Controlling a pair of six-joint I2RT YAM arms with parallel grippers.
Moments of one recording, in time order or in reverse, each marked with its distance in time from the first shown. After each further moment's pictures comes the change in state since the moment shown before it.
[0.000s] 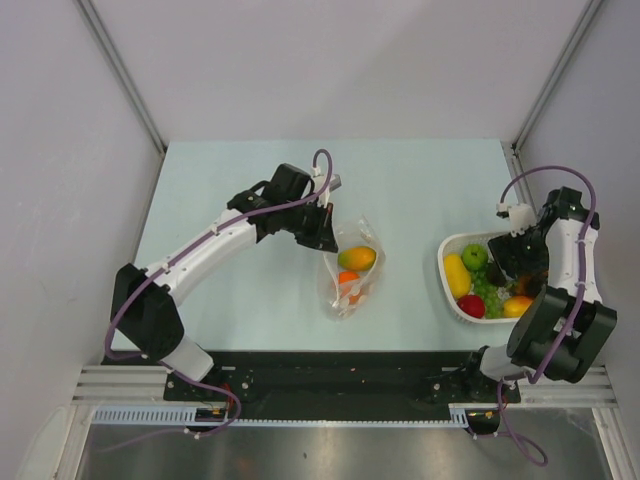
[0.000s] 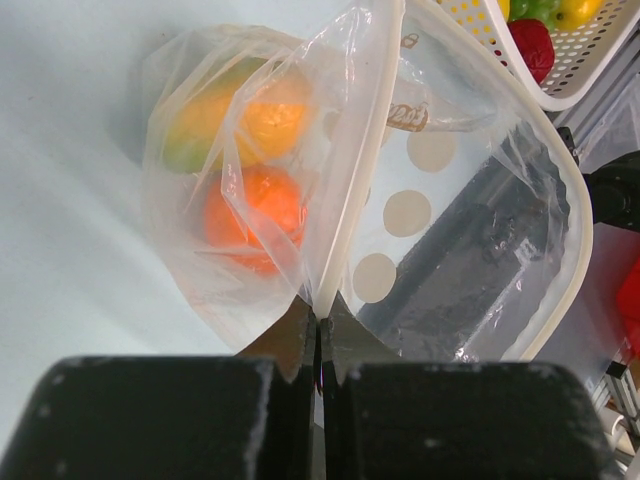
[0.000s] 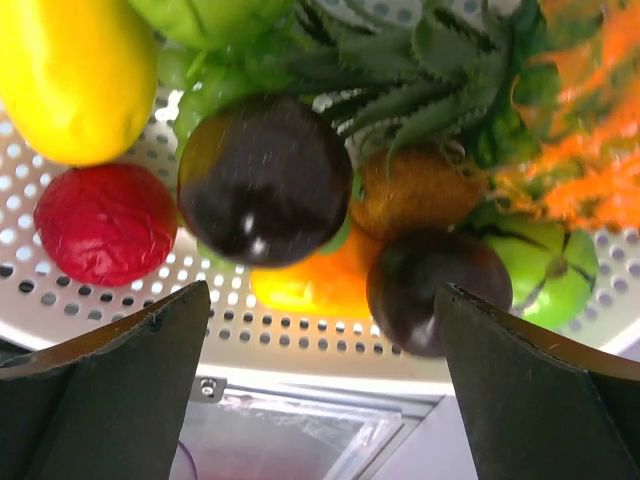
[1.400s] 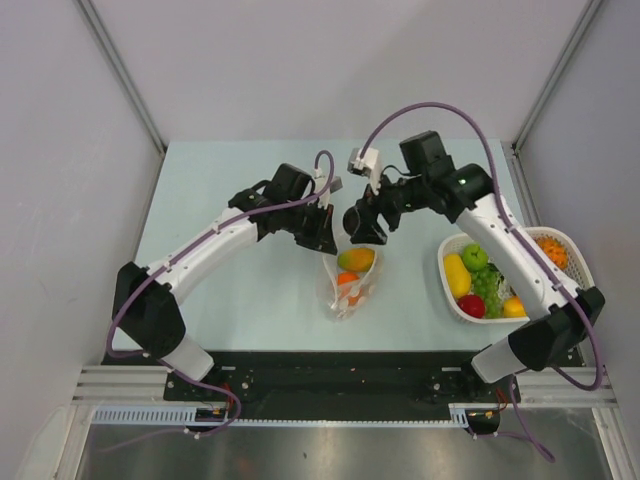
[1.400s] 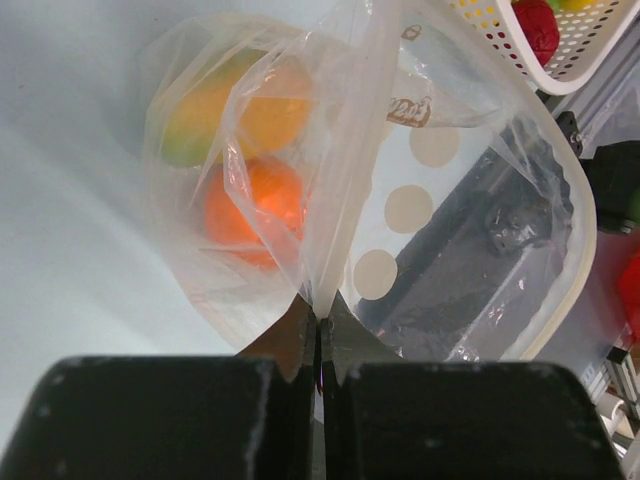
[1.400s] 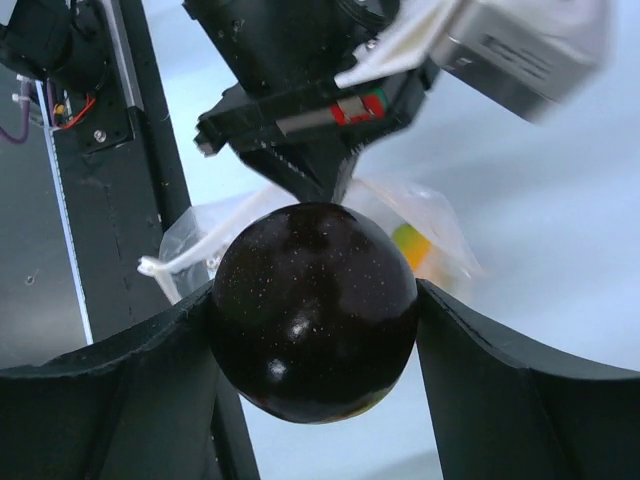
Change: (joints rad) left arm 0.001 0.013 0.011 -0.034 0.006 0.024; right arm 0.947 0.072 0.494 0.144 -0.569 0.350
